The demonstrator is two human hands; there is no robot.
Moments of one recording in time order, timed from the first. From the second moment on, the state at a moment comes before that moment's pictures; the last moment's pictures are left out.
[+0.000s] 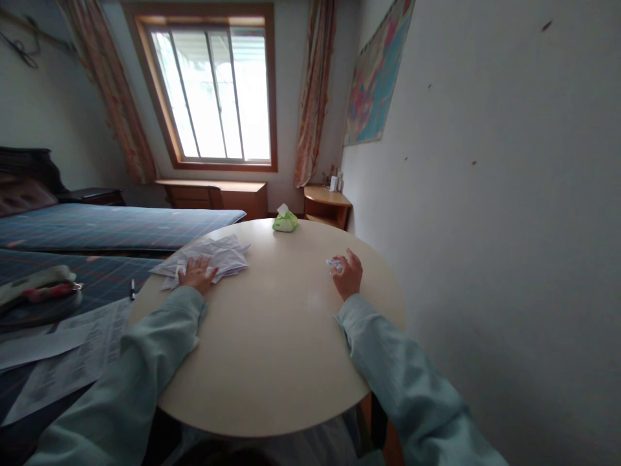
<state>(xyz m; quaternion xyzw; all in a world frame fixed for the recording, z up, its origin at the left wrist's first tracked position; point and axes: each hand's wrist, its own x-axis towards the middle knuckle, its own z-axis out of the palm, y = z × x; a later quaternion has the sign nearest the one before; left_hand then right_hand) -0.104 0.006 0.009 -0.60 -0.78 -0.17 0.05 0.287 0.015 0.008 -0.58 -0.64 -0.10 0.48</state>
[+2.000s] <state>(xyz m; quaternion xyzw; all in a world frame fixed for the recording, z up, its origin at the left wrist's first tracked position) 0.031 -0.025 0.012 -0.62 -0.45 -0.48 -0.43 0.184 -0.041 0.023 -0.34 -0.58 0.42 0.61</state>
